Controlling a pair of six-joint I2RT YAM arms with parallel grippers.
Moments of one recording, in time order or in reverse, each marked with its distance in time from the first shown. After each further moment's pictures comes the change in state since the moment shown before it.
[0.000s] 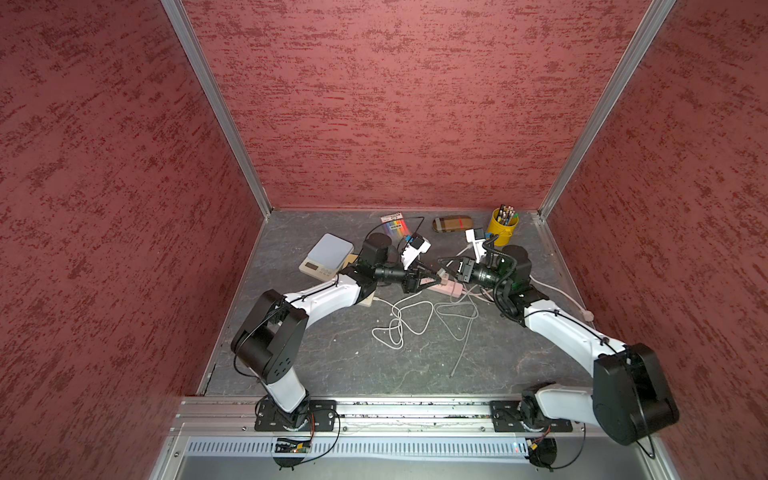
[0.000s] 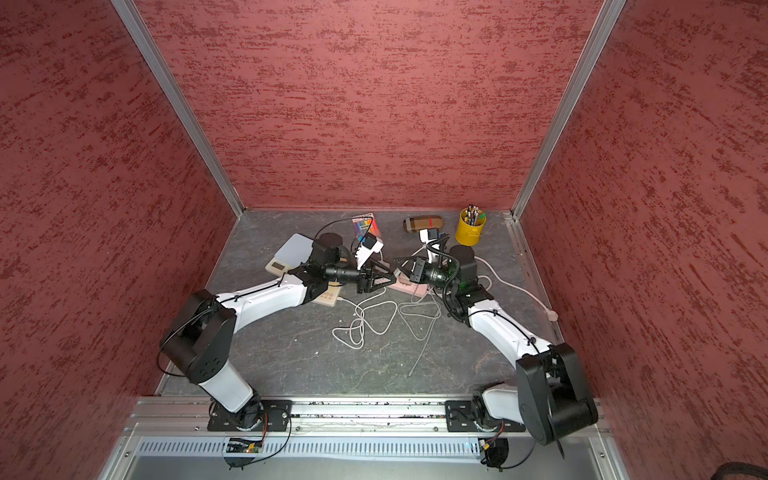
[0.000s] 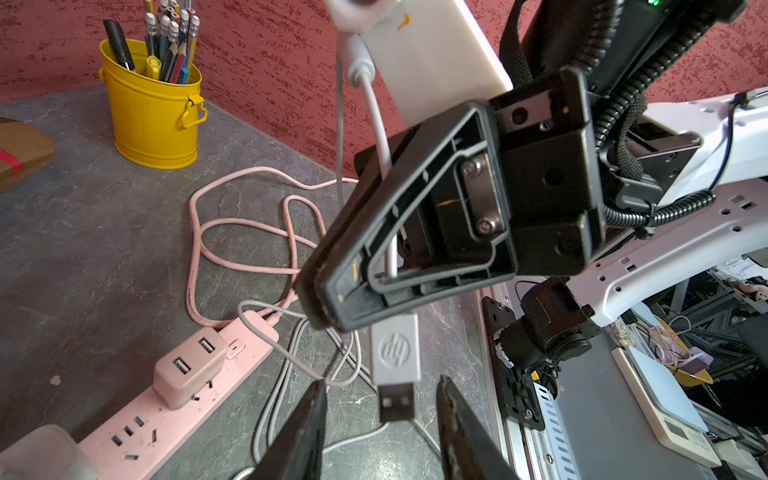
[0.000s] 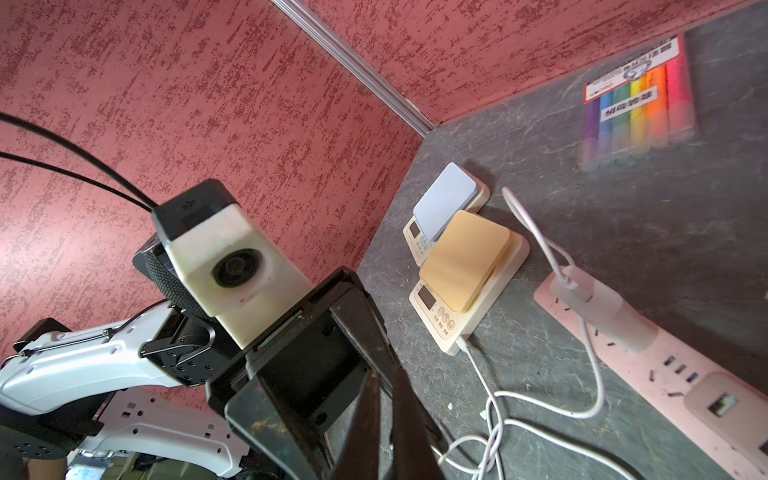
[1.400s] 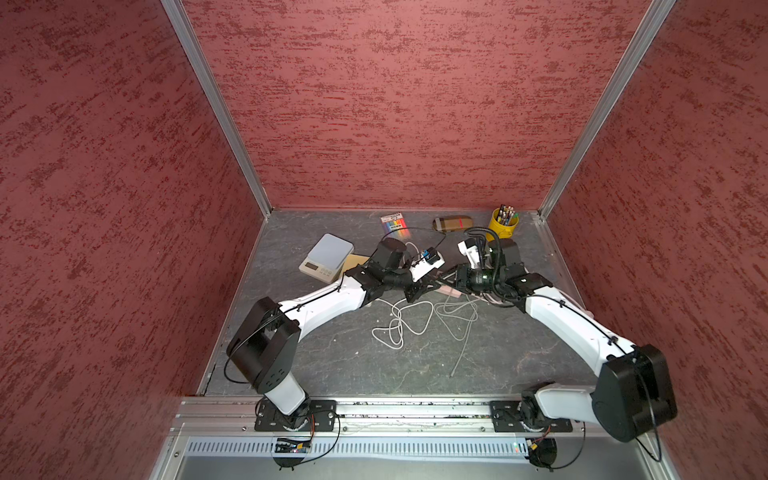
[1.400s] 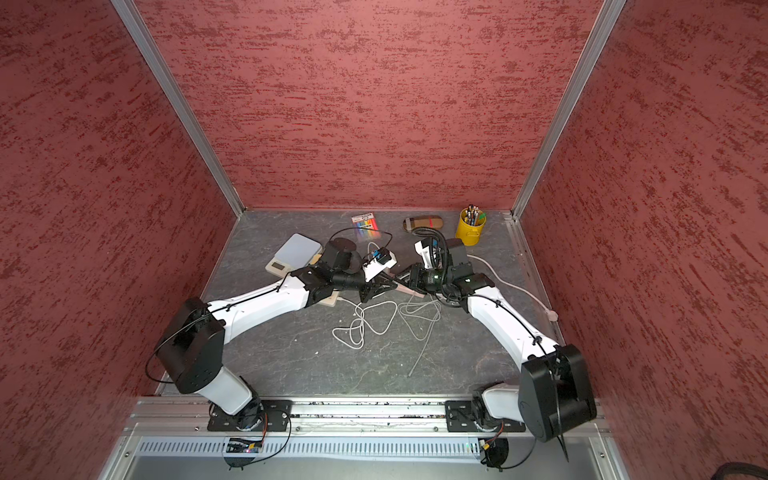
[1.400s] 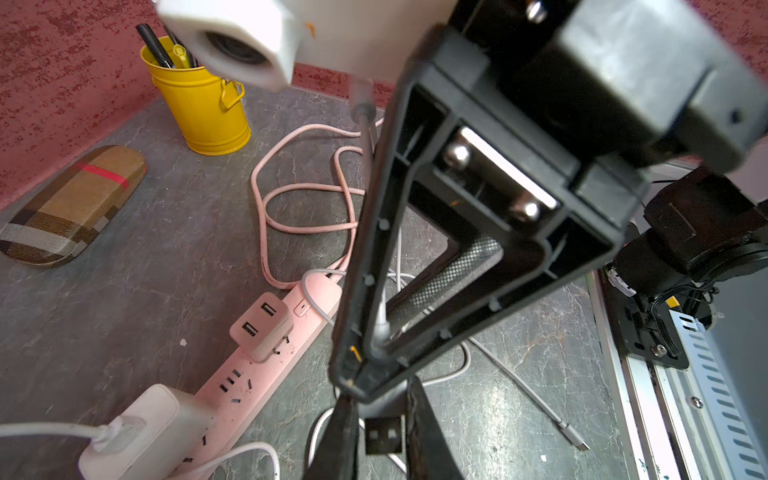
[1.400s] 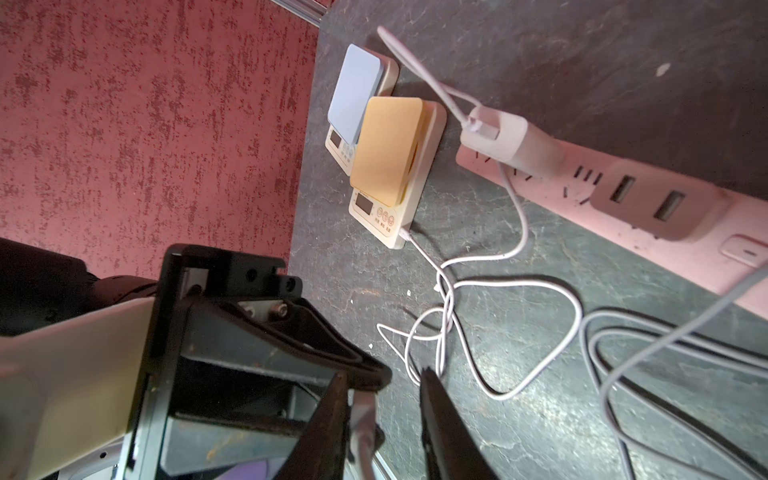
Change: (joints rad) left arm -0.103 -0.057 0.062 -0.341 -0.315 0.423; right arm 0.024 0.018 0.212 -0.729 0.056 -0.136
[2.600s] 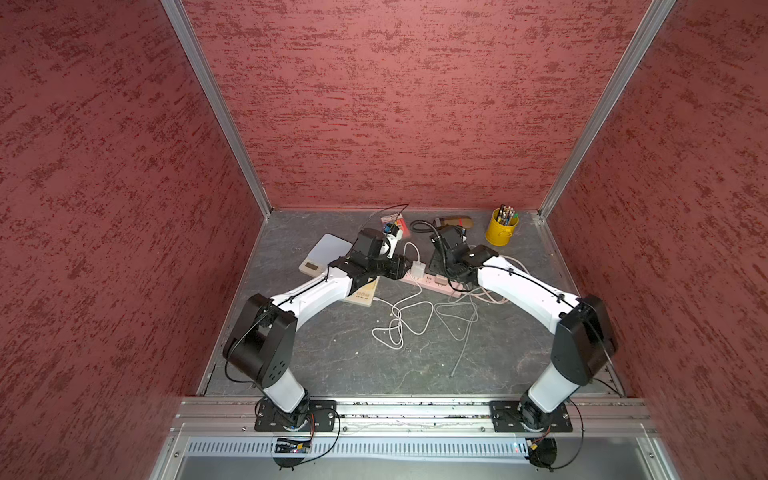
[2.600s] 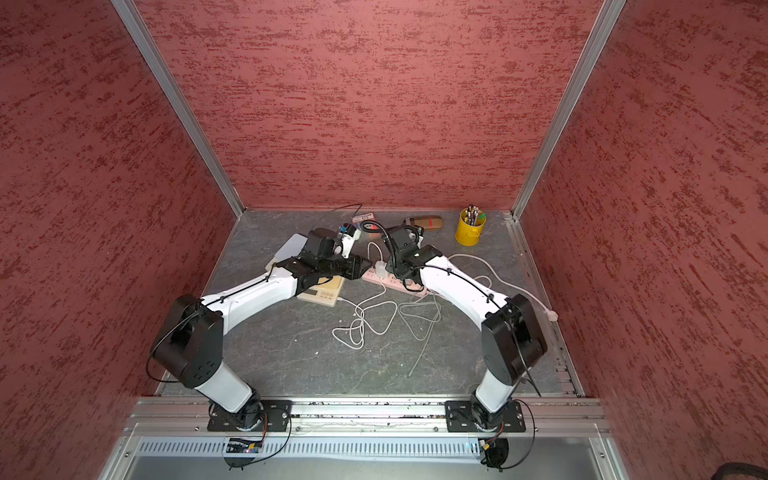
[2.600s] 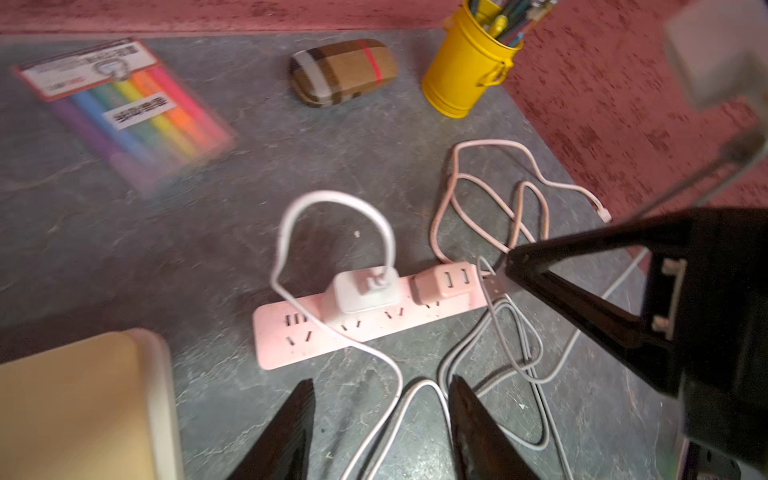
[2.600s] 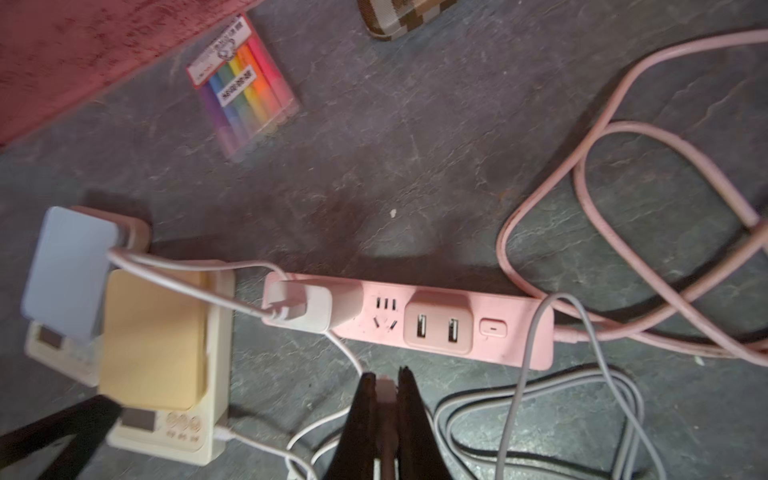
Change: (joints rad) left arm 0.203 0.023 0.009 -0.059 -0.272 -0.534; right arm 0.277 0.395 0.470 -0.380 1.033 0.214
